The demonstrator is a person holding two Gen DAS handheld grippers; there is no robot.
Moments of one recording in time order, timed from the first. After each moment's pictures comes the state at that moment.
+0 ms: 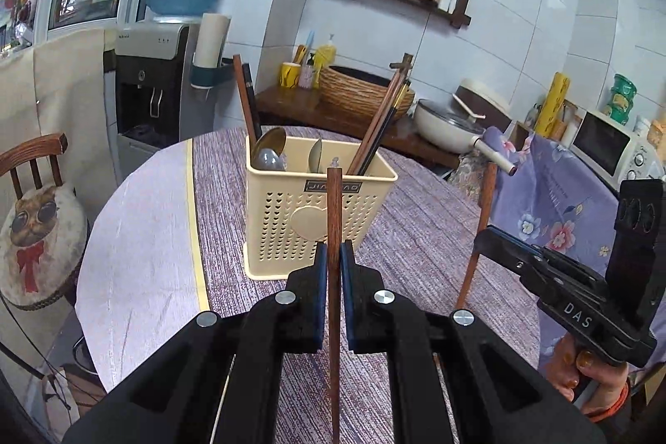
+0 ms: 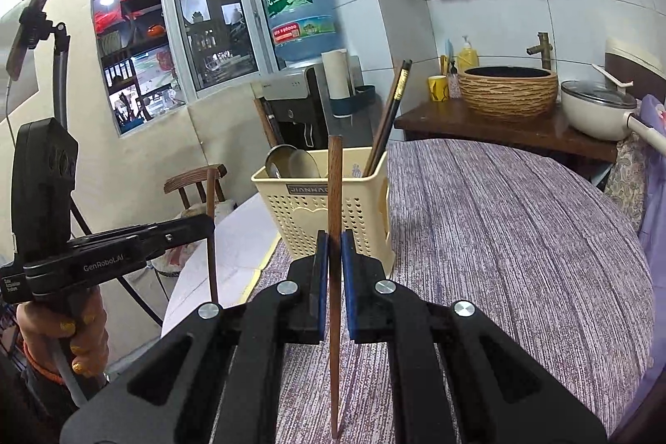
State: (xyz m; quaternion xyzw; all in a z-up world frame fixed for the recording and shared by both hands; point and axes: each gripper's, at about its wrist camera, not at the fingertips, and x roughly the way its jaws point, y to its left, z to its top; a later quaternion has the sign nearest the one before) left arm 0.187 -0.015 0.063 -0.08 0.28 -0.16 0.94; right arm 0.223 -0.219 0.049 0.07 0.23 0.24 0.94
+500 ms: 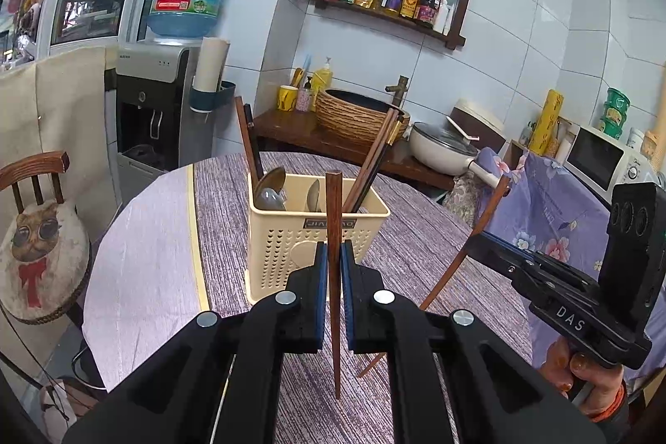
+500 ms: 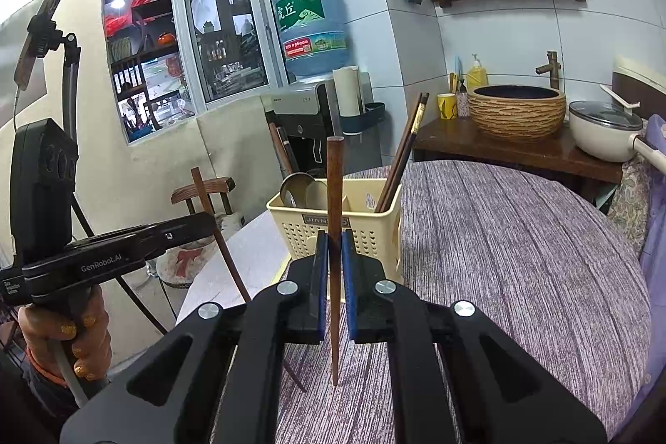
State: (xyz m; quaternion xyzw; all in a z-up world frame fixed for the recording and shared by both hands) left arm 0.189 -0.012 0.080 -0.08 0.25 -0.16 0.95; right arm 0.228 -0.212 0.071 0.06 0.20 0.25 0.95
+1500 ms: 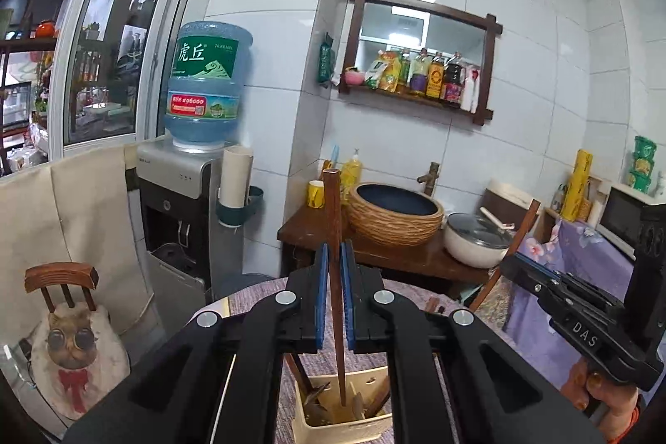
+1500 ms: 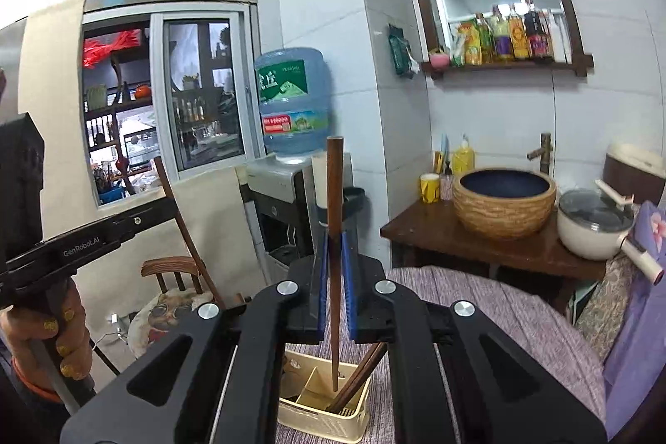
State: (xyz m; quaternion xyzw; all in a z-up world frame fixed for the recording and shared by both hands) left arm 0.272 0.001 0.204 -0.06 0.14 -0.09 0.98; right arm 0.319 -0.196 0.193 0.05 0.13 0.20 0.97
